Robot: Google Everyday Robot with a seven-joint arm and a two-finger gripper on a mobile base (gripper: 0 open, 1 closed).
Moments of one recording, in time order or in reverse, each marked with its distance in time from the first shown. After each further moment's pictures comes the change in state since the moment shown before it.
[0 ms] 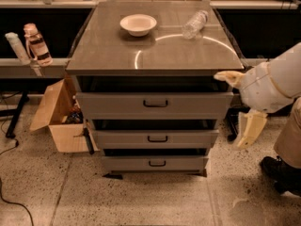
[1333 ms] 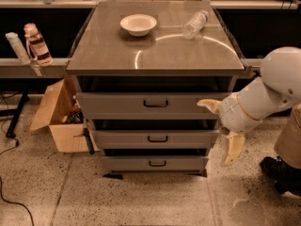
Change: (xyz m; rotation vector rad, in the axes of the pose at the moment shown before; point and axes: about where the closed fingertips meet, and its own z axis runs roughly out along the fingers) arm 0.036 0.020 0.095 -0.139 0.007 -0.107
